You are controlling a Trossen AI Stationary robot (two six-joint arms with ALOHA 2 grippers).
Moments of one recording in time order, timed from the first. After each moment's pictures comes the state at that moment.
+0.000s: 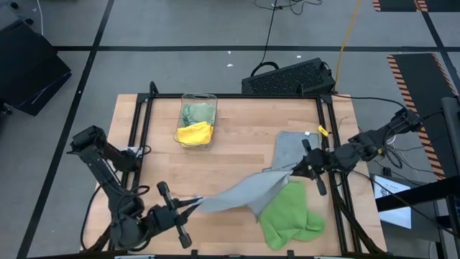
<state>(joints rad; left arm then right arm) -0.92 1.60 1.33 0.32 -1.38 0.16 0.52 0.73 0.75 -0.39 0.26 0.30</state>
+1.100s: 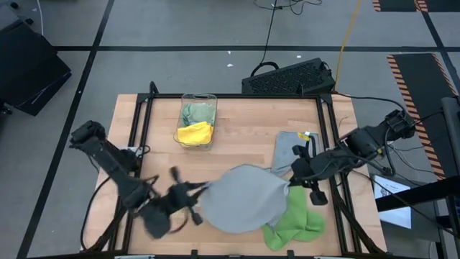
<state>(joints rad) -0.78 1.53 1.28 -0.22 -1.24 -0.36 0.50 1.24 1.49 -1.08 0.05 0.35</state>
